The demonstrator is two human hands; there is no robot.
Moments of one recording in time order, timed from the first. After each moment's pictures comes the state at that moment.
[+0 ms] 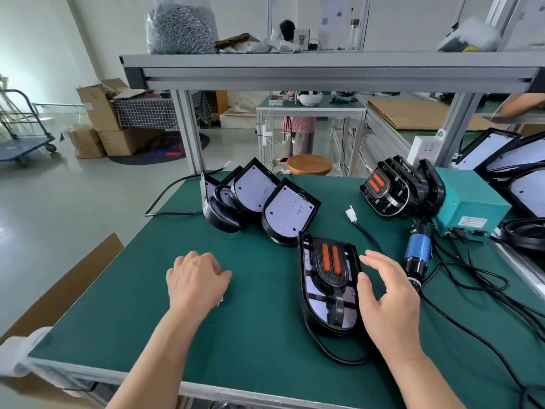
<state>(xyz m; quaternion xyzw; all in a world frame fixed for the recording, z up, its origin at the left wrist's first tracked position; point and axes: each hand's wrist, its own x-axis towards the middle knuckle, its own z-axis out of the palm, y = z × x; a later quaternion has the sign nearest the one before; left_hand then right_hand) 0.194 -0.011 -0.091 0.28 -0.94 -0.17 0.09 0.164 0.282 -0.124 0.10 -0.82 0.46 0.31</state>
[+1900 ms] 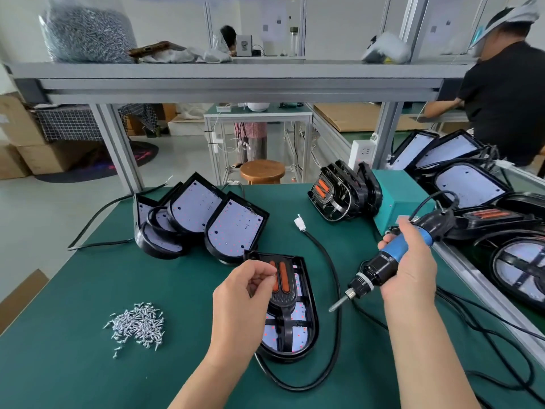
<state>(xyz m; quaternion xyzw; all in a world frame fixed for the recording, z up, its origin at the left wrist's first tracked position) 0.181 0.131 -0.070 0.05 -0.79 -0.59 0.18 0.098 0.356 -0.050 -0.21 -0.39 0.88 0.19</state>
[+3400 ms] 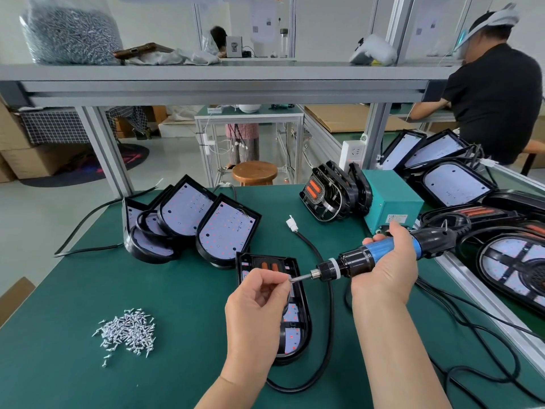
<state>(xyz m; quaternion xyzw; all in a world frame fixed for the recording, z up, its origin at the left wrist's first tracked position) 0.190 0.165 -0.067 0.08 -0.68 -0.71 0.15 0.112 0.320 -0.032 -0.27 -0.27 0.89 0.25</state>
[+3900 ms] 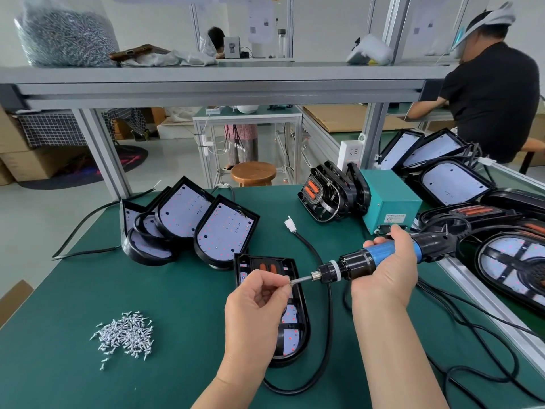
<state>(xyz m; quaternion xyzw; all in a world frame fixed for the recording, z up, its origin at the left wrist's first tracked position) 0.187 0.163 -0.070 0.07 -0.69 -0.71 0.13 0.114 0.324 -0.035 -0.27 -0.26 0.90 0.25</state>
